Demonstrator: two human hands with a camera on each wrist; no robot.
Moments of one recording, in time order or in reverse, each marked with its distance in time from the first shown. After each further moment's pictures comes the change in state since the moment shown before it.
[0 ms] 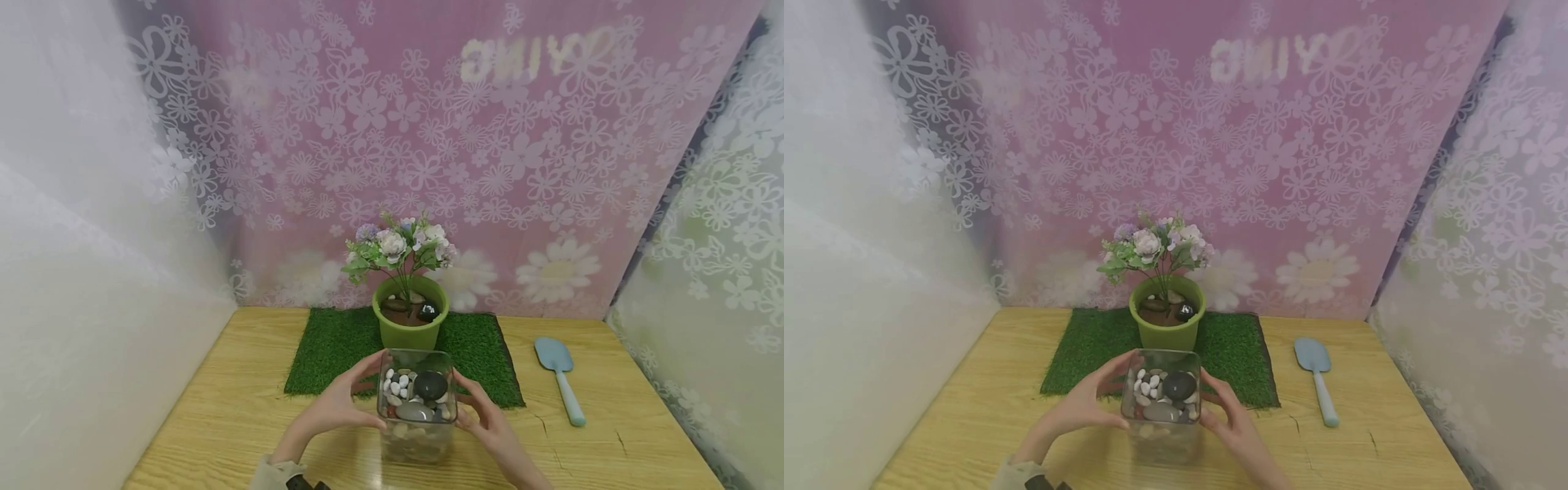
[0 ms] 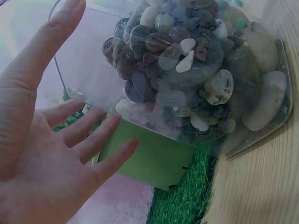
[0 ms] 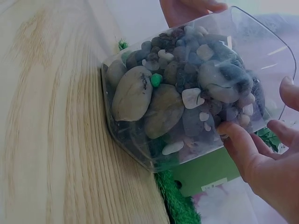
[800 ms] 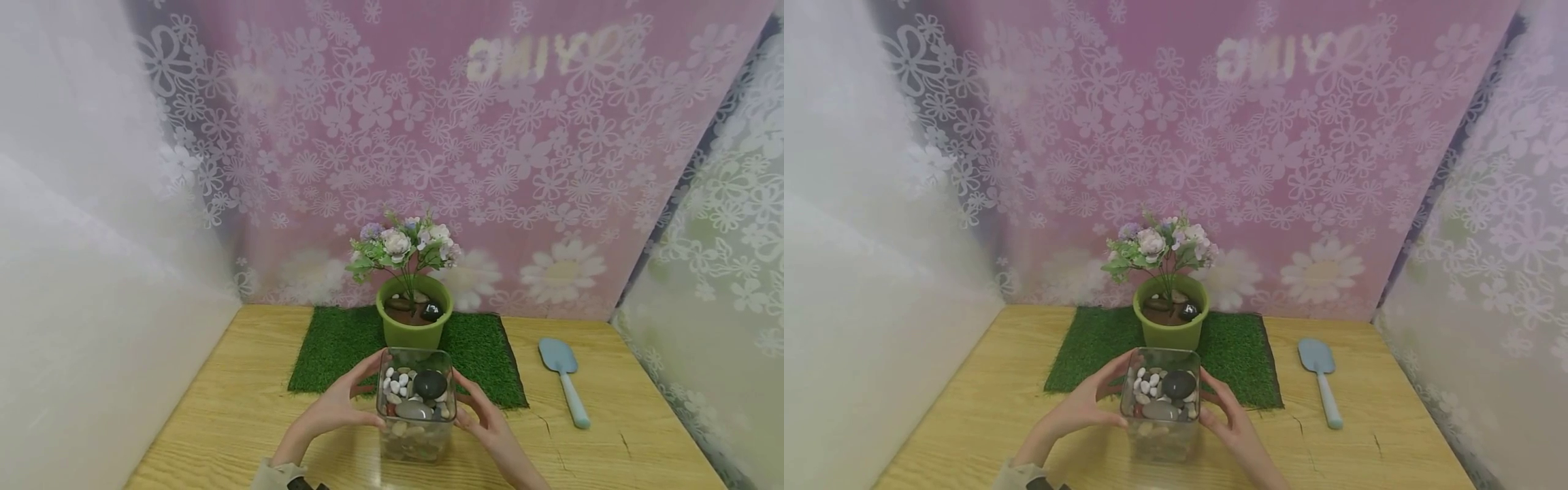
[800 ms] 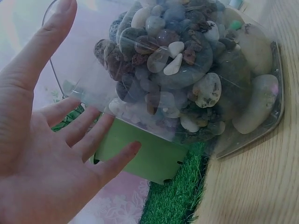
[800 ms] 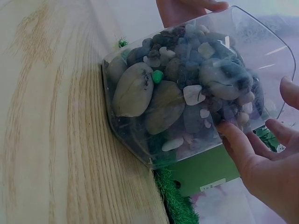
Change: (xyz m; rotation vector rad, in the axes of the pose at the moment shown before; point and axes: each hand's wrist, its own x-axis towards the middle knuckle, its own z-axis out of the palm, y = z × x) left_hand -0.006 -0.005 -0.002 -0.084 -0.015 -0.033; right_hand 0.003 -0.002 0.007 0.034 0.001 0.039
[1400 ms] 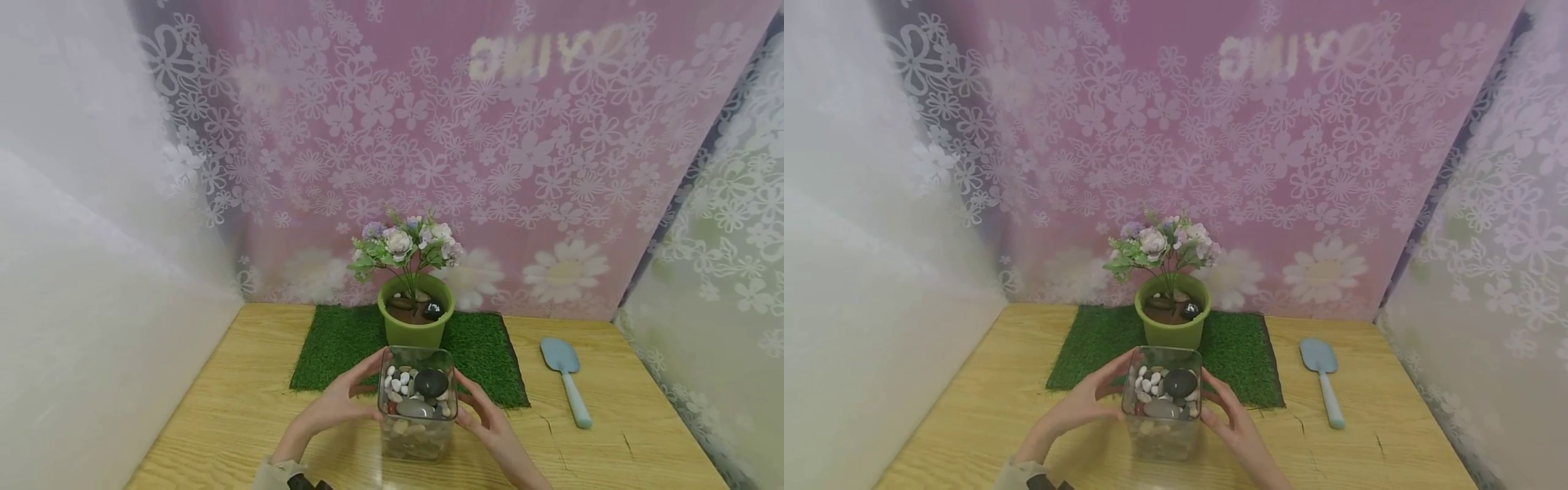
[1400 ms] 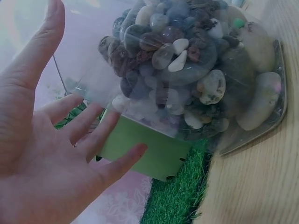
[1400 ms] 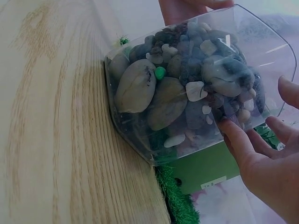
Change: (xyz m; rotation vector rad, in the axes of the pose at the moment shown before) left_hand 0.000 -0.007 -0.004 0.008 -0.032 0.067; right_hand 0.000 0.001 -0.001 0.003 0.000 0.008
